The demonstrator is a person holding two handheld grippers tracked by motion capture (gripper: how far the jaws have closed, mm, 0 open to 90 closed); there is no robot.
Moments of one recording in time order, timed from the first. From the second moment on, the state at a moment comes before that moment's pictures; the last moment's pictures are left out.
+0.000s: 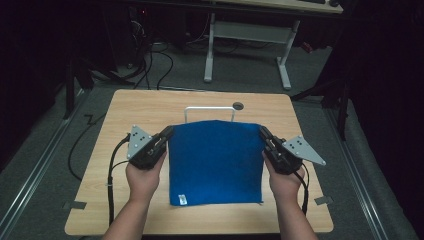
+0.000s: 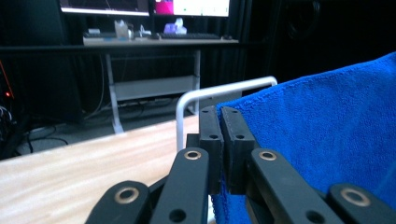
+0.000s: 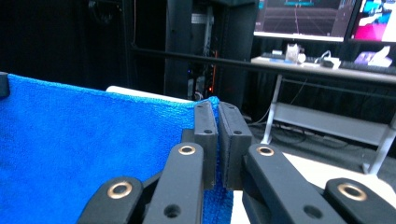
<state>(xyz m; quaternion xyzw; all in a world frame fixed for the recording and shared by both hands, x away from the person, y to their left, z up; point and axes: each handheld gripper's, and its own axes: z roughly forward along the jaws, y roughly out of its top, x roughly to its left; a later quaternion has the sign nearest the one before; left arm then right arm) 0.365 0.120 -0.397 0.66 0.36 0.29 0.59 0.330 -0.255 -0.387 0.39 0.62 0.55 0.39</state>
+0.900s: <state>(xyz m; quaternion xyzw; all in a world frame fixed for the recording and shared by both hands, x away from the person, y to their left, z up) 0.397 0.122 -0.323 0.65 0.32 0.35 0.60 0.353 -0.258 -0.326 0.37 0.60 0.58 0.42</state>
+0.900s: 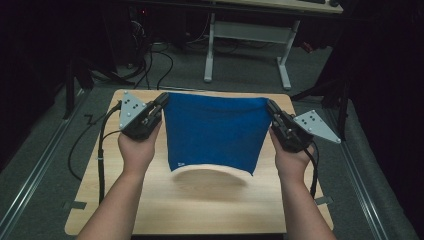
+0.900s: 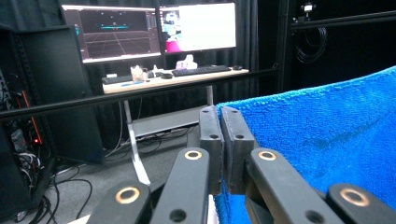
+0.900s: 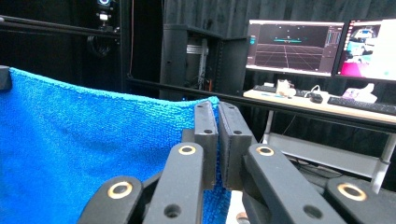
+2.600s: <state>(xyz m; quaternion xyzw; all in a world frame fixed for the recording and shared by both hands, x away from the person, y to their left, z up) 0.519 0.113 -0.342 0.68 0.36 0.36 0.53 0.489 -0.240 -0.332 0.42 0.63 0.49 0.42</state>
